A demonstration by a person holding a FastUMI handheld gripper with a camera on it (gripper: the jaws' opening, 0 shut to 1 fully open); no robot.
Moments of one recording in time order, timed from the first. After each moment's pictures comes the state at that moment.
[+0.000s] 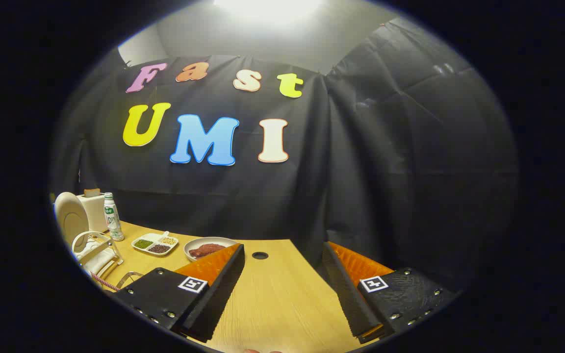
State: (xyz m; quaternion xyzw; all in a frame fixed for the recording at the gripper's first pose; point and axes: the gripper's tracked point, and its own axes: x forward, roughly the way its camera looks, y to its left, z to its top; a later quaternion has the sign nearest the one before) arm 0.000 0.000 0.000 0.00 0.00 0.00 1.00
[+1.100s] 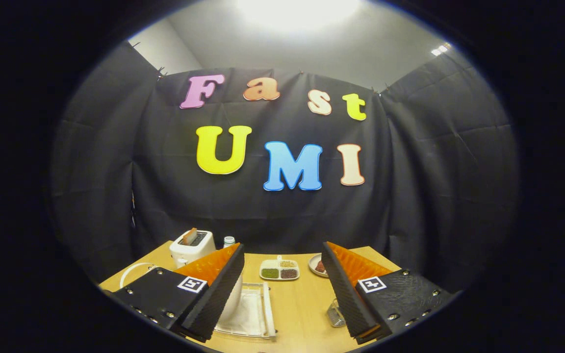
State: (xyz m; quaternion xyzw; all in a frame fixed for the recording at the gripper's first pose) arm -0.163 0.360 0.163 0.04 0.01 0.13 0.99
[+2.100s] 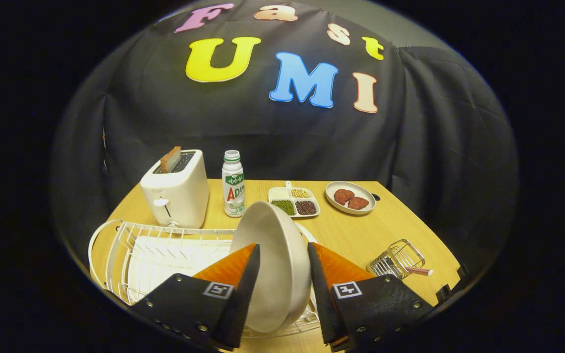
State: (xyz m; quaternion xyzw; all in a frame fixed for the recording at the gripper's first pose) arm -0.097 0.460 -0.009 -0.04 0.27 0.04 0.96
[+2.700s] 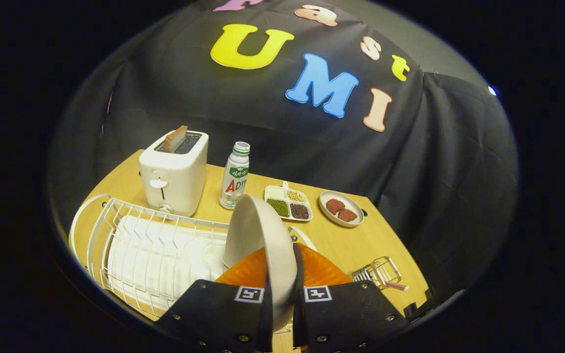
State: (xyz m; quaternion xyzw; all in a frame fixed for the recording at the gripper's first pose) arm -0.102 0.479 0.030 -0.16 0.24 0.02 0.96
